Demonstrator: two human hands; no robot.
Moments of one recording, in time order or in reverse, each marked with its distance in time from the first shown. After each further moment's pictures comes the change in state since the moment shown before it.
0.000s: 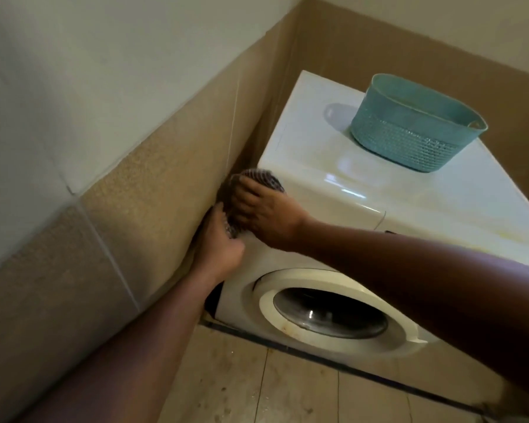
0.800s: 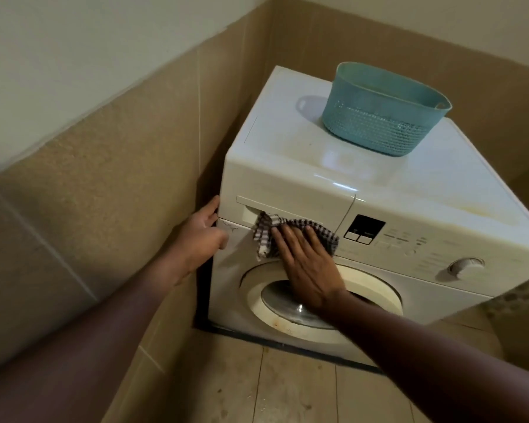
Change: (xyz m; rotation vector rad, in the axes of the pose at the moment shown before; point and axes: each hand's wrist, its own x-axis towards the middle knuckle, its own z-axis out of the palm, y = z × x) left_hand 0.003 0.001 0.000 -0.211 -0.321 -0.059; right_hand -0.111 -0.098 0.086 0.421 0.222 0.630
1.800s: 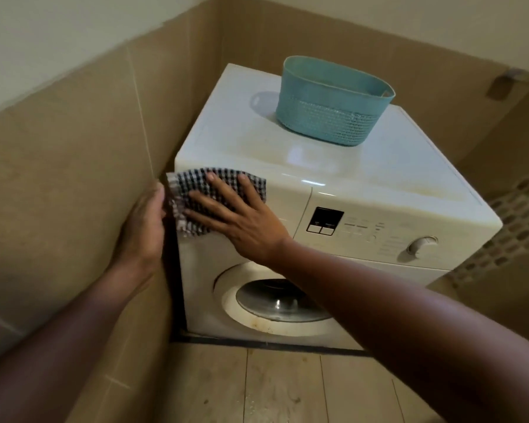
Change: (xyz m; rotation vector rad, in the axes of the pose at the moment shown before) left_hand 0.019 0.011 0.012 -0.227 0.255 0.185; right_hand 0.079 0.020 -0.035 -0.145 0.158 -0.267
